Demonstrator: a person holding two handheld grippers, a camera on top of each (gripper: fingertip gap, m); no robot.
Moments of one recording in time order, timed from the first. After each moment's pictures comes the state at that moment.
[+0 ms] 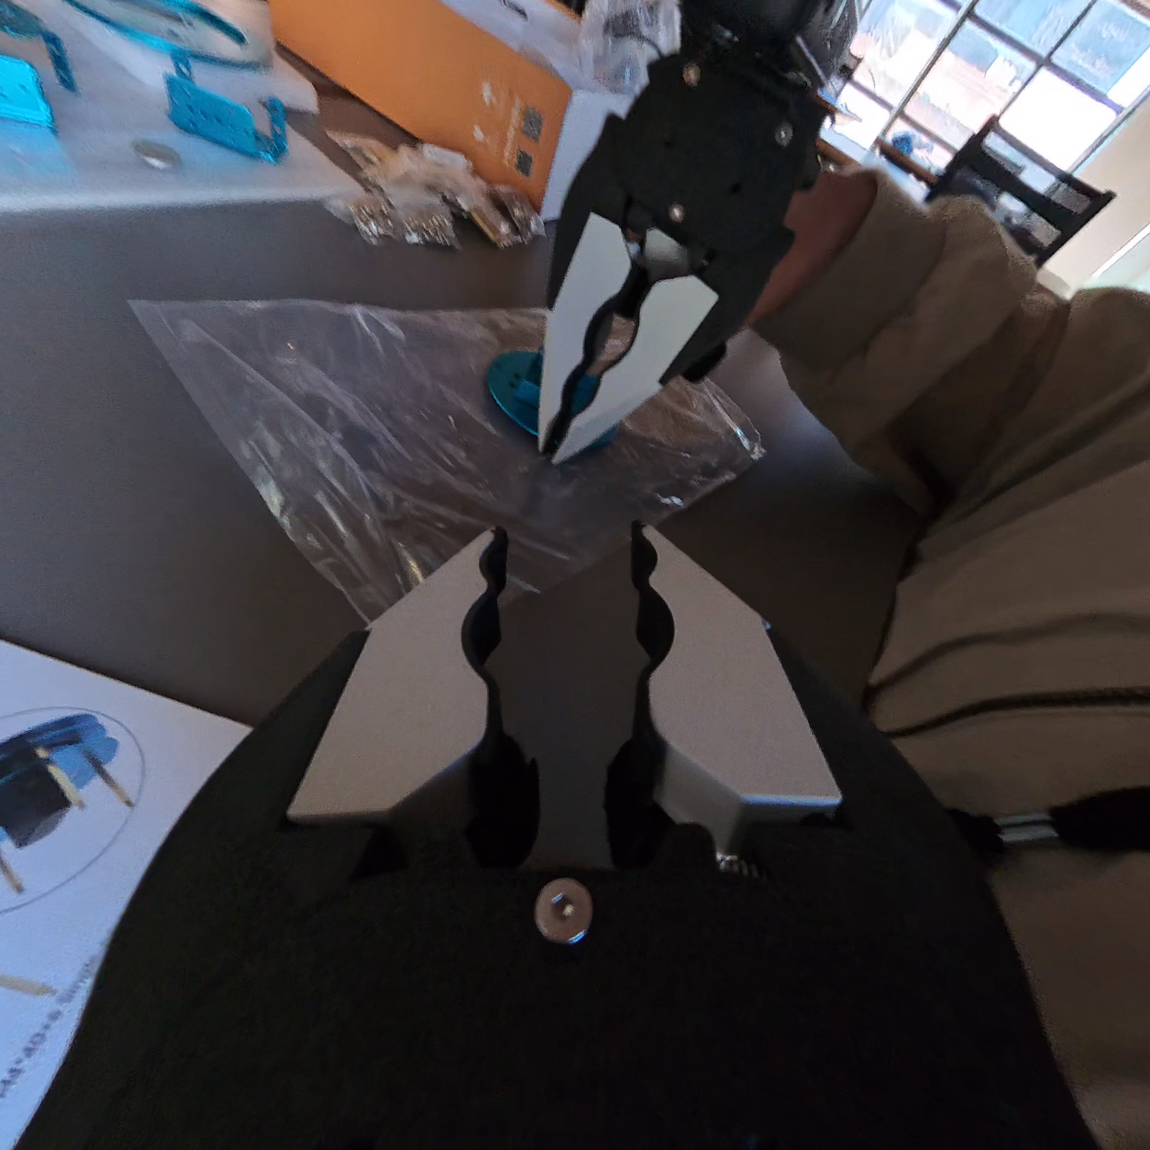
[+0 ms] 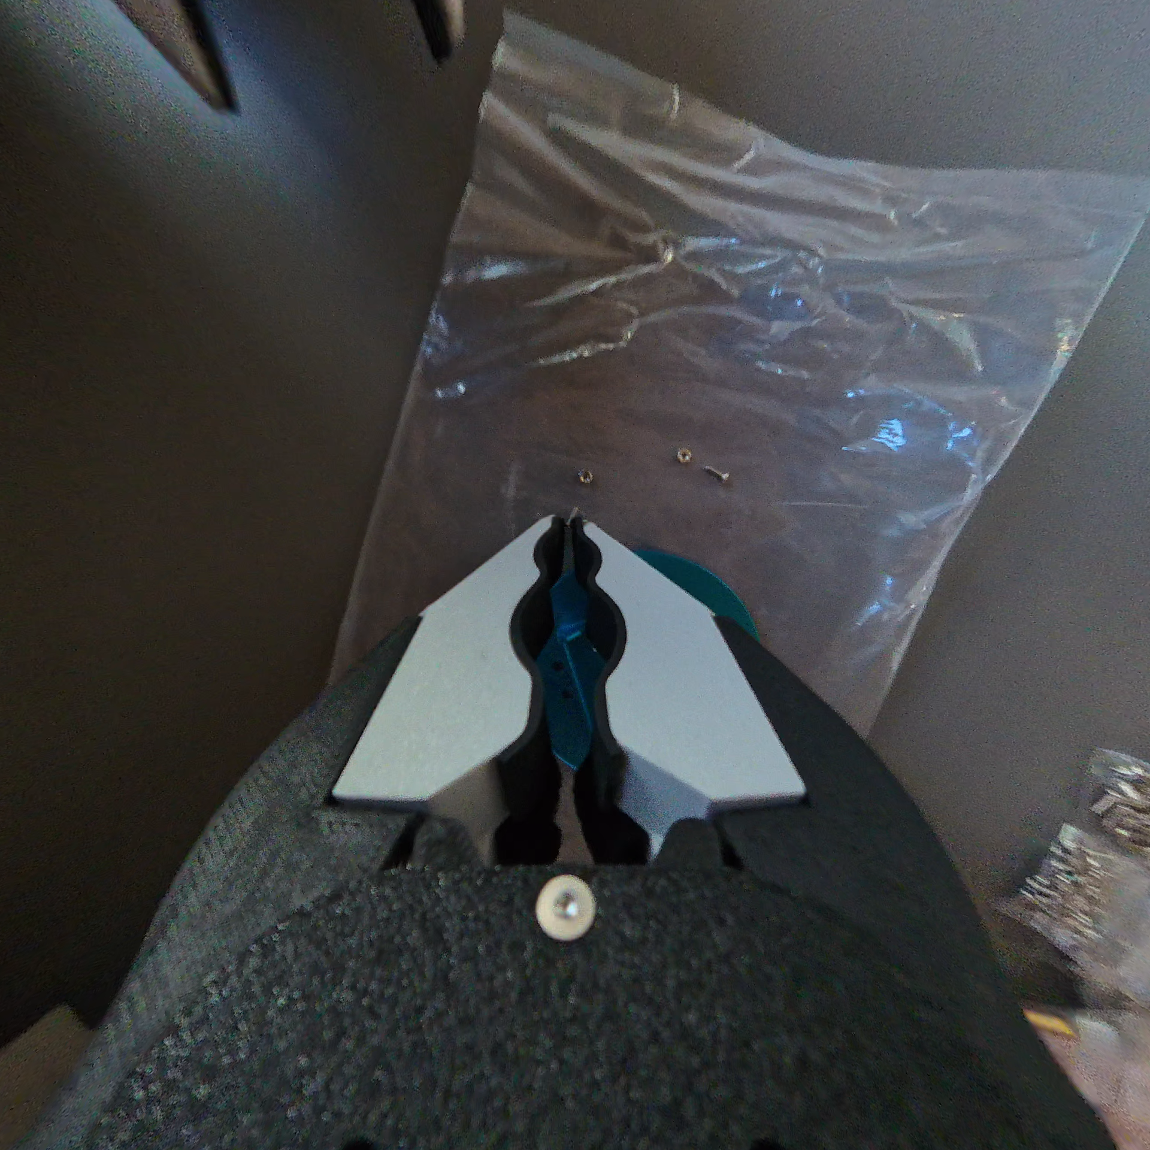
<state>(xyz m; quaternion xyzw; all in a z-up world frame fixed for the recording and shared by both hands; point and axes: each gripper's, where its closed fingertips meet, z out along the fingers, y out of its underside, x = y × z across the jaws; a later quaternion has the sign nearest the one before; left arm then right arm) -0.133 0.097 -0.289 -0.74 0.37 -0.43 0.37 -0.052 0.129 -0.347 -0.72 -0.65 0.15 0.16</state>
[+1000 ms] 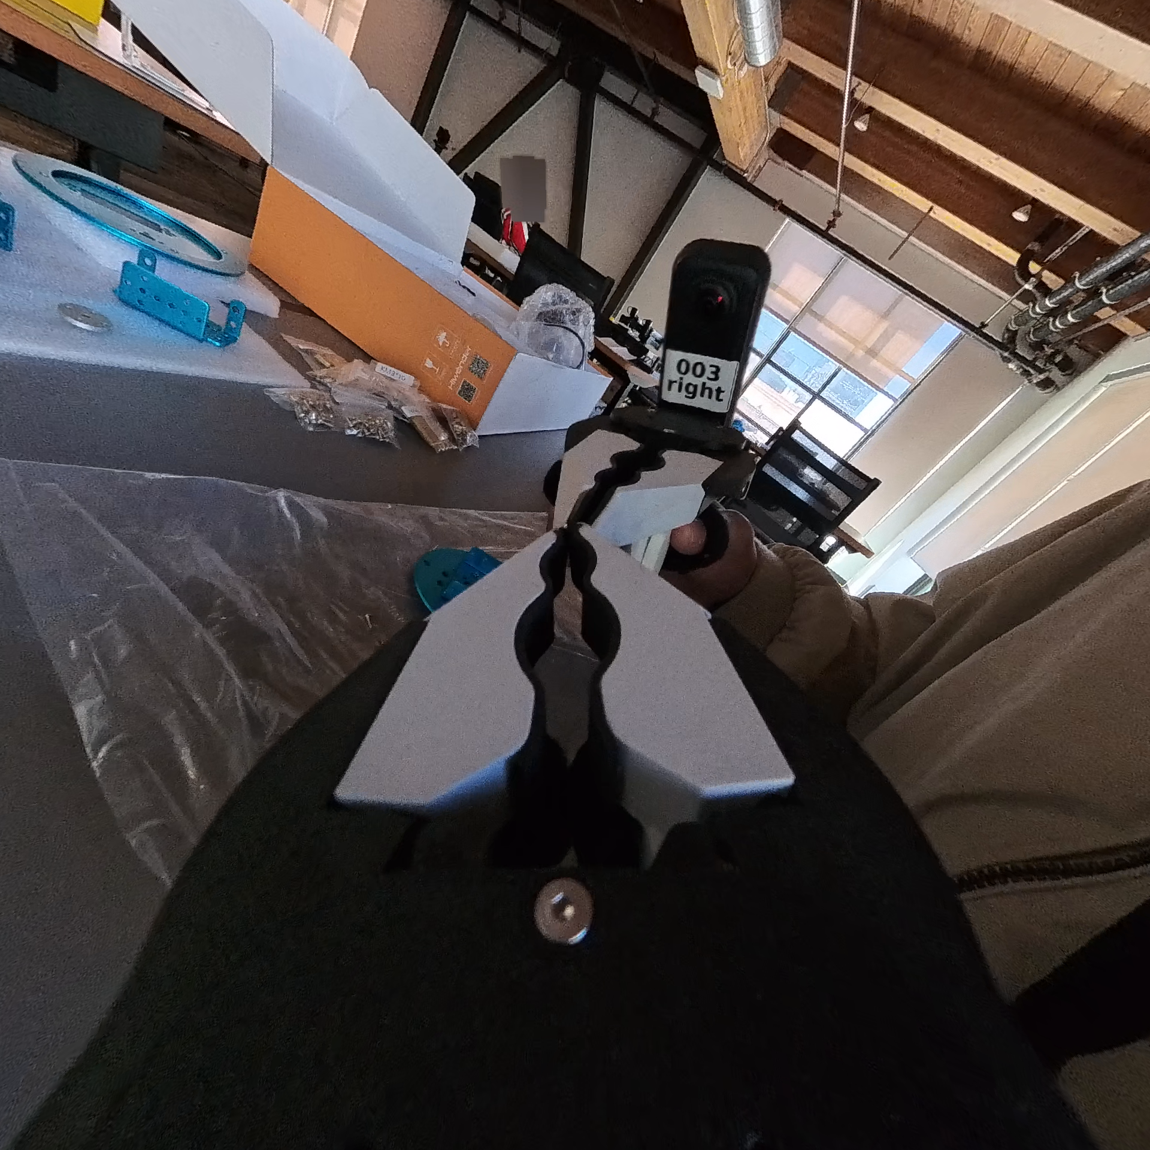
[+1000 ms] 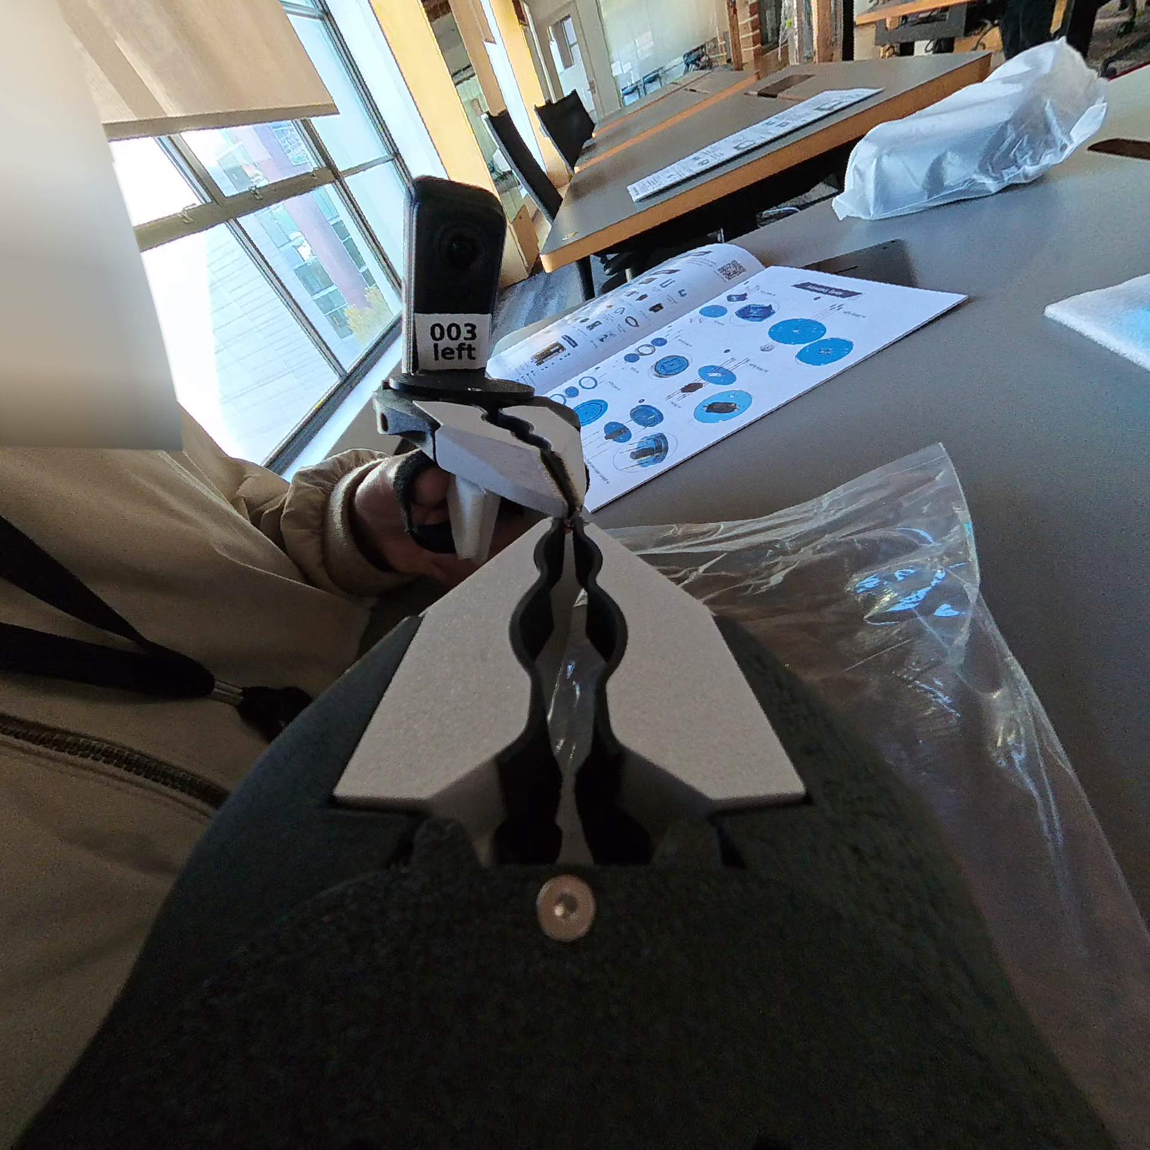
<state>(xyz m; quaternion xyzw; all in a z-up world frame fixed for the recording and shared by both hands) -0.076 0.128 -0.244 -0.65 0.24 -0.58 0.43 -0.084 0.126 -0.253 -0.66 -0.39 0.51 0.39</state>
